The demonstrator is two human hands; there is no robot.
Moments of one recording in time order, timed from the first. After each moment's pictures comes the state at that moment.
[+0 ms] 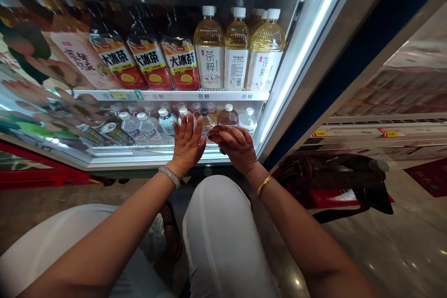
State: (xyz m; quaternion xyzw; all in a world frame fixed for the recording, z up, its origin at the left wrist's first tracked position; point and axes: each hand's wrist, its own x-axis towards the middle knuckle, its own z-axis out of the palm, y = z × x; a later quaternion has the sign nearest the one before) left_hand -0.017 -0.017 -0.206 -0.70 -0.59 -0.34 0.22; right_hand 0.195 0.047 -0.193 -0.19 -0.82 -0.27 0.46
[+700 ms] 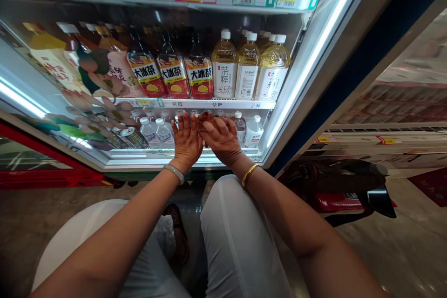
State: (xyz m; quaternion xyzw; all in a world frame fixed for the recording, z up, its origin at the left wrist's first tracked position) left_hand -0.054 -0.031 -0.181 -0.65 -0.64 -0.36 0.20; right_hand 0.123 0.028 -0.149 -0.18 -0.84 -0.26 0.44
